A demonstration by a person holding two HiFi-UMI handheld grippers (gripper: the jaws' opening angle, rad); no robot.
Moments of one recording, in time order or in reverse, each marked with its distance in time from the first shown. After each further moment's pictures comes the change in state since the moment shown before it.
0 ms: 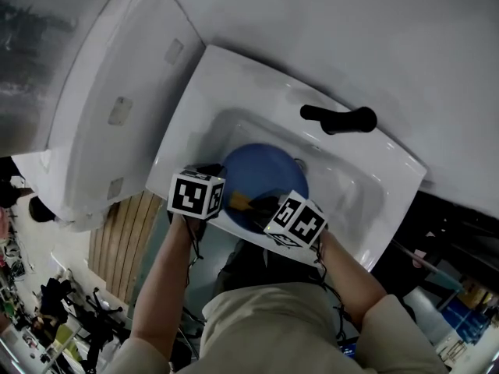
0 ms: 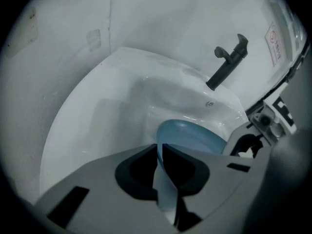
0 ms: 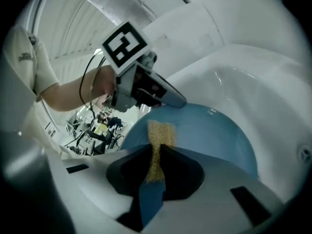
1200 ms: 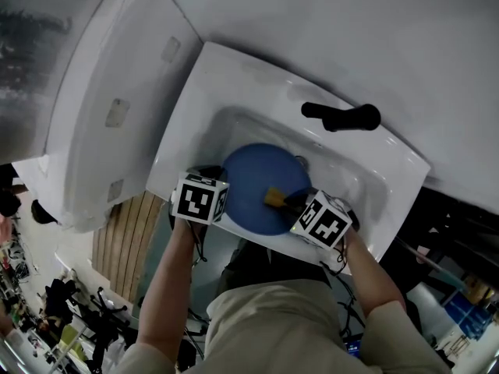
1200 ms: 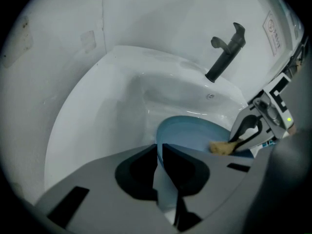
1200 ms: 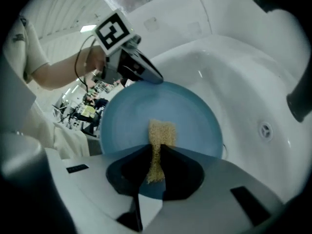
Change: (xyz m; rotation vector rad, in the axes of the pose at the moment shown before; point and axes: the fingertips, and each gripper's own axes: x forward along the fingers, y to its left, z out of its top) left arm 0.001 0.001 -0.007 0.063 0.041 0.048; right arm -0.044 -0.033 -0.062 -0.006 0.236 -0.156
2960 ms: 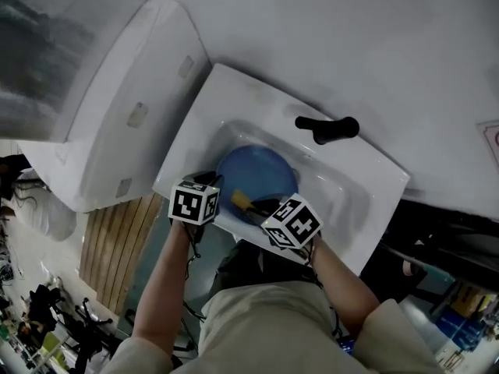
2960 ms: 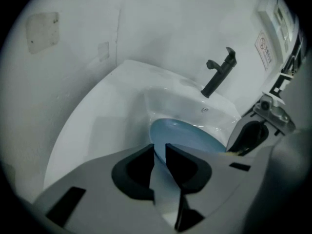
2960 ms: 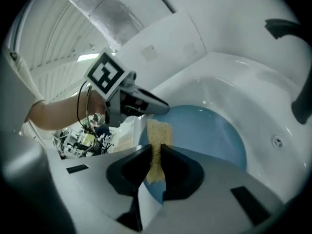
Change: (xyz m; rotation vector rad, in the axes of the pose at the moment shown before) left arm -0.022 0.004 0.004 -0.061 -0.176 -0.050; right arm -0.006 0.035 0.082 0.155 -0.273 0.033
